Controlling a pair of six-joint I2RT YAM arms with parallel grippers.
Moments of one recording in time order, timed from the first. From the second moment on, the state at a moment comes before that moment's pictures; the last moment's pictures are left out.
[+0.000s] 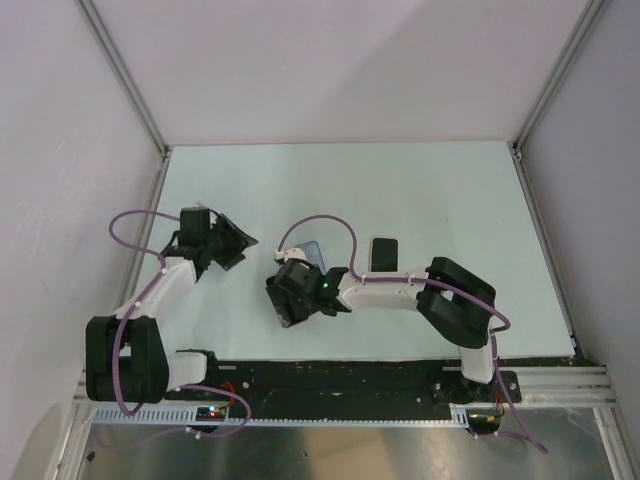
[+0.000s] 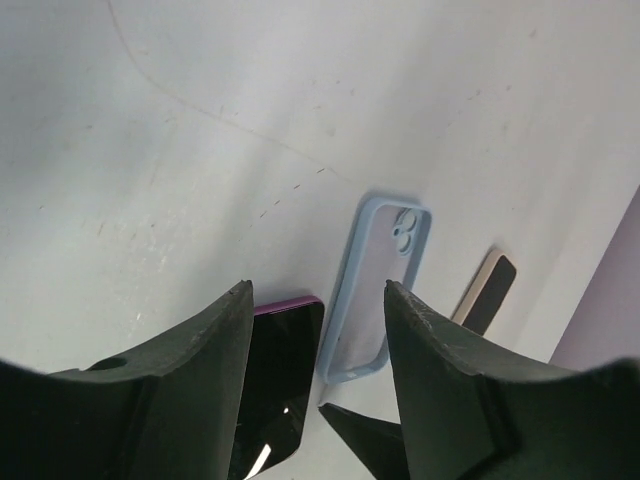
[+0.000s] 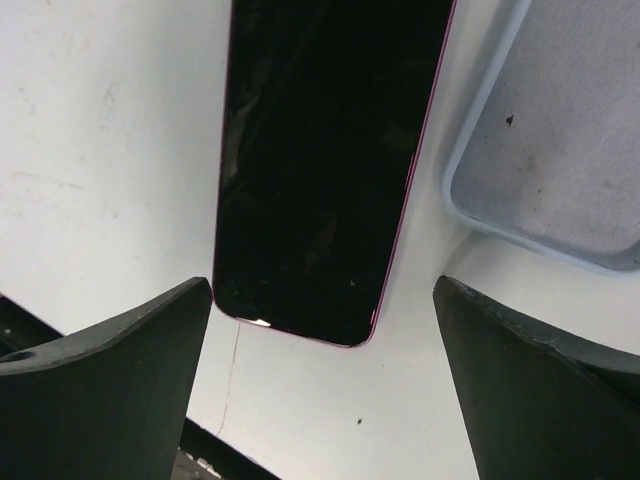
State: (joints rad) left arm -0.03 1.25 0.70 -0.27 0.22 -0.86; right arm 1.17 1.92 1.27 -0.30 0.16 0.59
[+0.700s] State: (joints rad) left arm -0.02 1.24 0.73 -0.34 0.22 -0.83; right arm 1.24 2.07 1.45 -0.44 0.34 0.61
